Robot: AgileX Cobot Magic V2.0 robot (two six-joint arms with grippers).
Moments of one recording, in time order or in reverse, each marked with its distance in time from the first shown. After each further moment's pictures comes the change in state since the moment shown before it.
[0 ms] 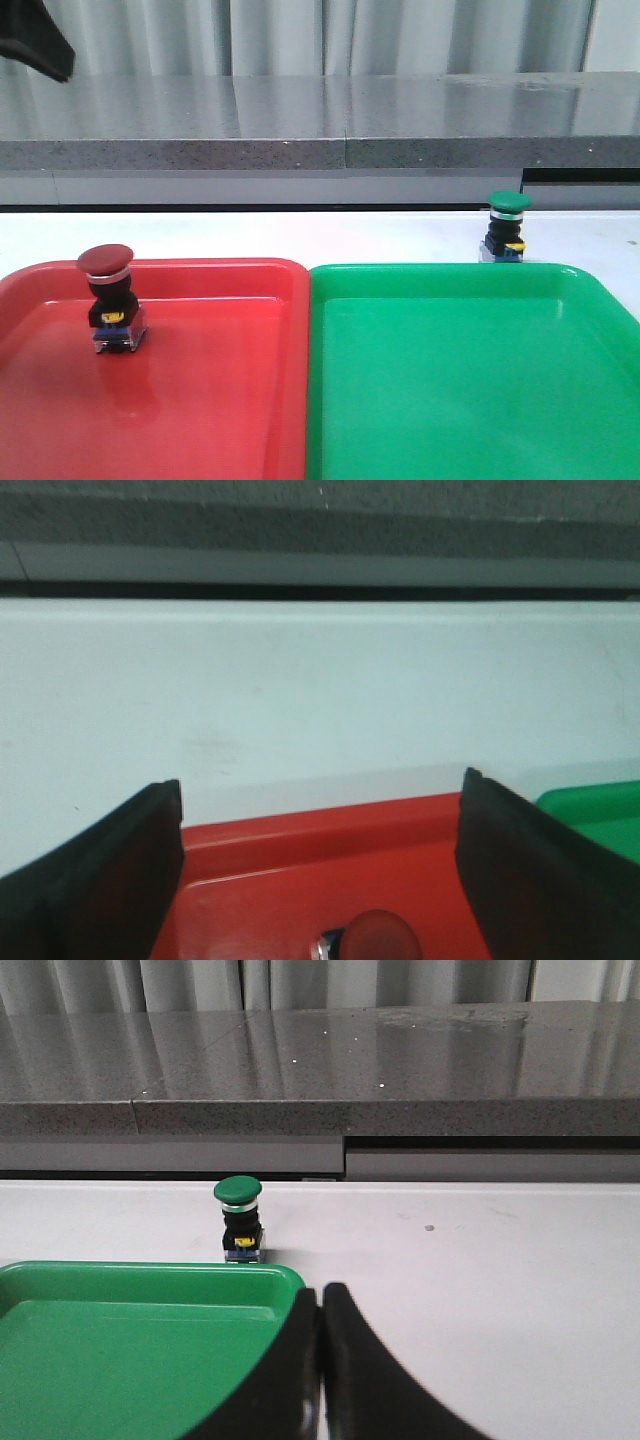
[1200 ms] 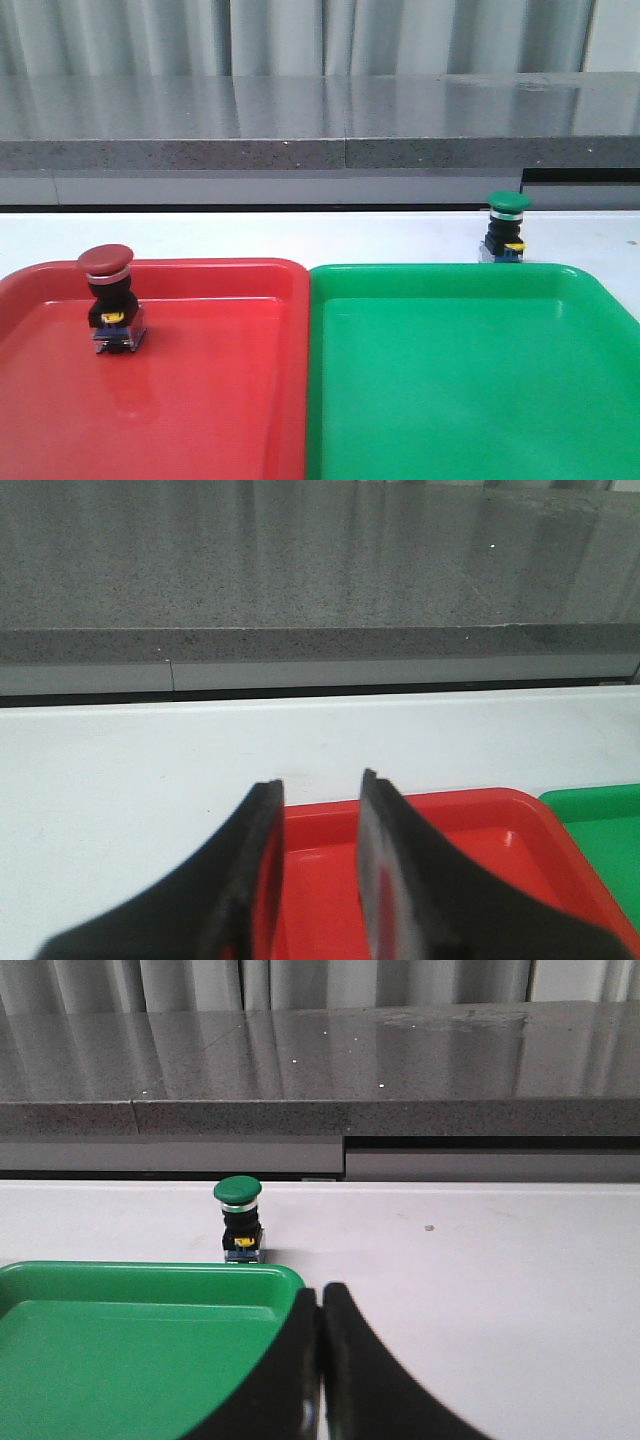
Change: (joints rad) left arm 0.096 -0.810 0.380 0.102 0.108 0.002; right arm 0.000 0.000 0.000 0.000 0.000 0.000
